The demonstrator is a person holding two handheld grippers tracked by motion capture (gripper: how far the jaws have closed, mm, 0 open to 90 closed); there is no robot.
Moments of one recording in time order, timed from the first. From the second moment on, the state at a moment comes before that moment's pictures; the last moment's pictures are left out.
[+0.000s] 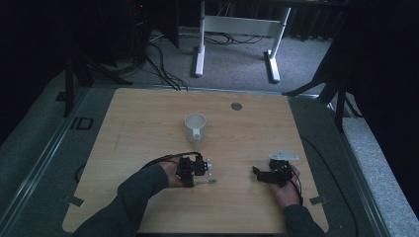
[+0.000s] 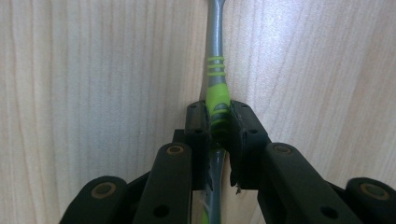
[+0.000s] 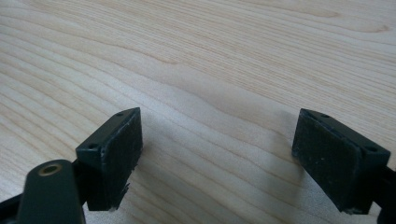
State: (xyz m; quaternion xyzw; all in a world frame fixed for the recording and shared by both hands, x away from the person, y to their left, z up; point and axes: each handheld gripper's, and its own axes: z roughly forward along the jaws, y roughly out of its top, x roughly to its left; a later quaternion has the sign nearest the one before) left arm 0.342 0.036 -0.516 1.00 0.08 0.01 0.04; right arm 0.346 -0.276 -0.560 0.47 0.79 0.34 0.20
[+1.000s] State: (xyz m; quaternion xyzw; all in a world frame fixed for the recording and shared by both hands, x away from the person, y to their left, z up) left arm 0.357 0.060 -0.485 0.98 0.14 0.04 0.13; right arm 0.346 -0.276 -0.560 0.47 0.79 0.34 0.20
